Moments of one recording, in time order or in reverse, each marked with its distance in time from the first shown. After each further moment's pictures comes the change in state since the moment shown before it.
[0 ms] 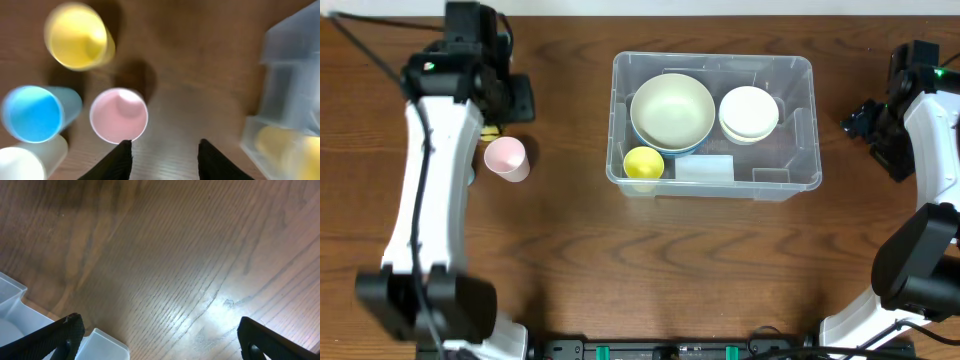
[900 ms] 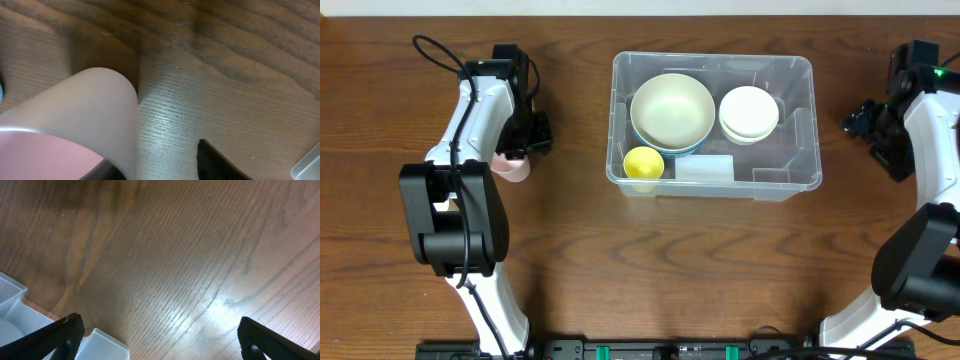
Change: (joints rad) left arm 0.014 0.314 -0.071 0.034 0.023 -0.087; right arm 0.000 0.000 0.000 0.000 0.000 0.000
